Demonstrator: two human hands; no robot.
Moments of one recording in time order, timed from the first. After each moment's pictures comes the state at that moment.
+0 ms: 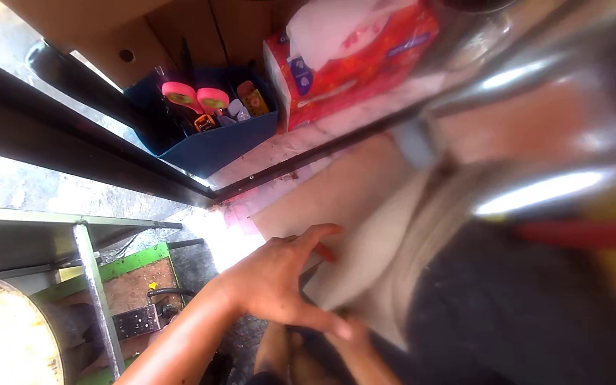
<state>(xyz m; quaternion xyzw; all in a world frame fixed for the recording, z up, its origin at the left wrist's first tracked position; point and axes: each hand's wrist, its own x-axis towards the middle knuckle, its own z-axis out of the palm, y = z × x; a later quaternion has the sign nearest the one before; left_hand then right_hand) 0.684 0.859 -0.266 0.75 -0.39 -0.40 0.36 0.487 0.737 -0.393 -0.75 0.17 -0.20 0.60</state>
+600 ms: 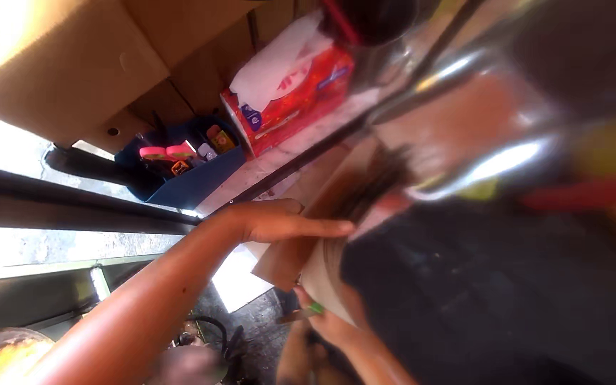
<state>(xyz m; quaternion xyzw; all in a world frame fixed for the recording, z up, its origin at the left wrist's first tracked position) 0.767 0.782 -0.219 0.67 -0.28 -0.64 0.25 0.515 0.725 -0.377 -0.89 0.11 -0.14 0.43</state>
